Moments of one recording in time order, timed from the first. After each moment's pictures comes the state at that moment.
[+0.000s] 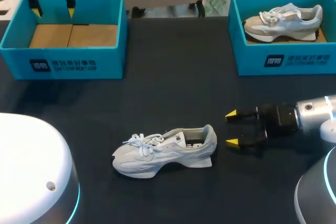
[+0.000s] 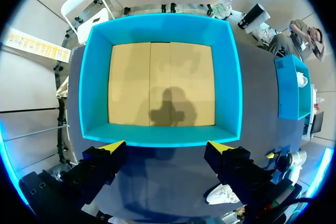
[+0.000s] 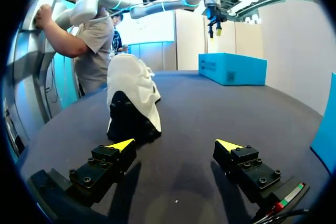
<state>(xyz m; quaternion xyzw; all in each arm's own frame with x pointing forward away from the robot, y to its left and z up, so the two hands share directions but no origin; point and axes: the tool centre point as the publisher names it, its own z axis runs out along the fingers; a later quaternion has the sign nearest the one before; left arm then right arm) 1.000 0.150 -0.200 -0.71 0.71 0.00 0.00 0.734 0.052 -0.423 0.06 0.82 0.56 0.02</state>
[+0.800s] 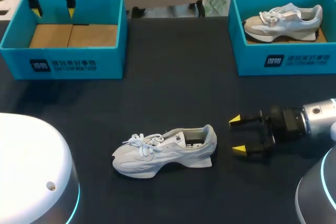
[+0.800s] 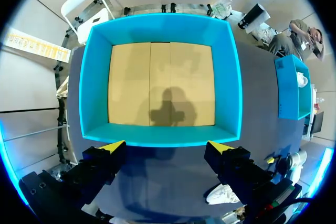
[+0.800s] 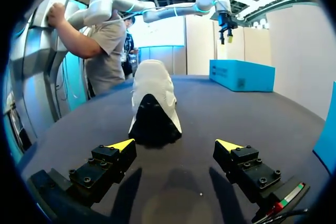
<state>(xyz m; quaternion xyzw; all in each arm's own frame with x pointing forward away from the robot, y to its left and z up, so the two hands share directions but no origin) 1.000 0.150 -0.200 -0.71 0.71 0.00 0.00 0.705 0.046 -0.415 0.02 0.82 0.57 0.01</state>
